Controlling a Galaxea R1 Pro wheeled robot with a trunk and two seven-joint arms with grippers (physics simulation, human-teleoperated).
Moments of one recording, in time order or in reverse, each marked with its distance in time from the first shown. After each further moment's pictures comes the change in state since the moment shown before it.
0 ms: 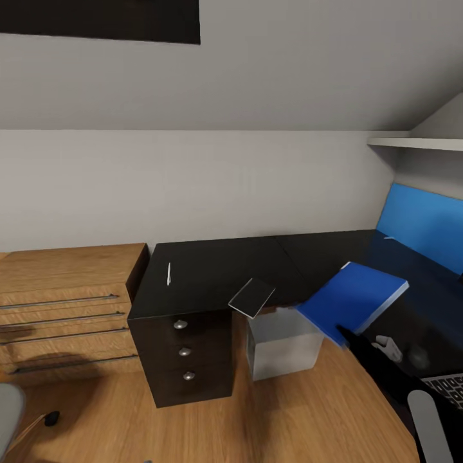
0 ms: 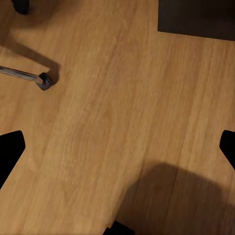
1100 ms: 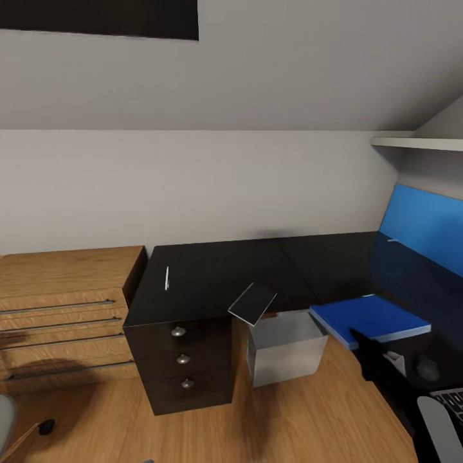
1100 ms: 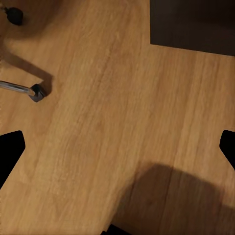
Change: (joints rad) left arm 0.000 -0.008 -0.008 0.006 -0.003 -0.025 -0.001; right arm -0.013 -0.020 -0.006 0.124 -0.549 -0.097 -0.320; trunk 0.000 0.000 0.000
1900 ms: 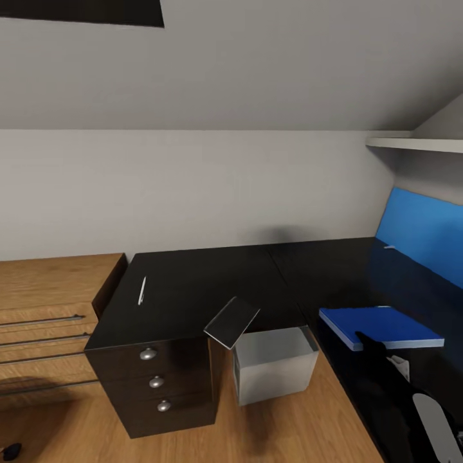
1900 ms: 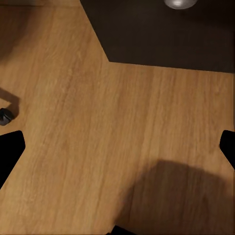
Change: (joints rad) left arm 0.000 -0.012 -0.037 0.021 -0.044 -0.003 0.000; right arm -0.026 -0.002 0.006 0.059 -0.045 -0.130 -0.067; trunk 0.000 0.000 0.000
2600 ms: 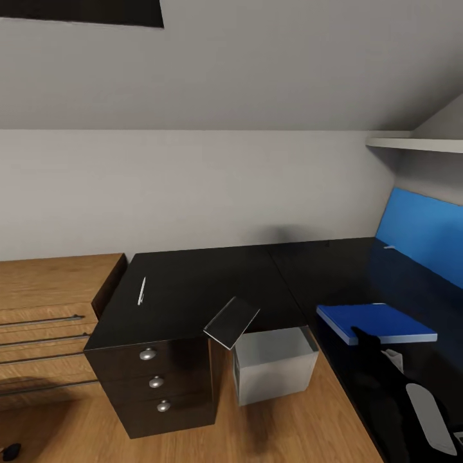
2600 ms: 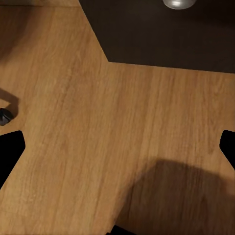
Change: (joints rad) left arm 0.000 -0.001 0.000 0.000 0.000 0.000 0.000; right arm -0.057 -0.001 -0.001 0.060 0.020 0.004 -0.002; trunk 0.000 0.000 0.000
